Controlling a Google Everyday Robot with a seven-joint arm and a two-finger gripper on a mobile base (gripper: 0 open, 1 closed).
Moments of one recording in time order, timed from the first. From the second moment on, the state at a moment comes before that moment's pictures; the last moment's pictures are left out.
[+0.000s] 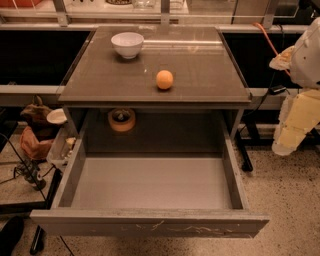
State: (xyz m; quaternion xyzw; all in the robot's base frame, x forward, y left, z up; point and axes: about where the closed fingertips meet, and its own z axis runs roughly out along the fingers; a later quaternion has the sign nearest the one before) arm 0.438 -0.217 0.976 -0.60 0.78 -0.03 0.16
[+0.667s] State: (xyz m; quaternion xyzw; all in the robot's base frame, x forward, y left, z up) arm 0.469 -0.206 0.966 -0.61 0.77 -0.02 0.18
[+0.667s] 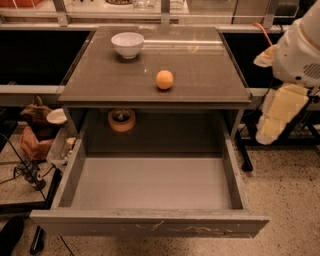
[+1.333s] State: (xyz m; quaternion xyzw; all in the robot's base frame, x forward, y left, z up) arm 0.591 -0.177 0.931 -0.66 0.72 0.03 0.22
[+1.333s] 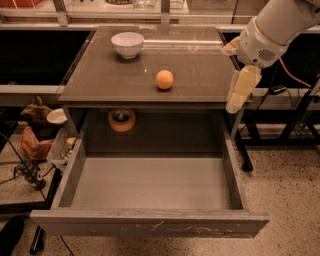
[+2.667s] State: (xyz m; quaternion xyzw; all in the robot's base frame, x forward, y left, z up) arm 0.700 -0.152 0.912 -0.69 0.68 0.01 0.25
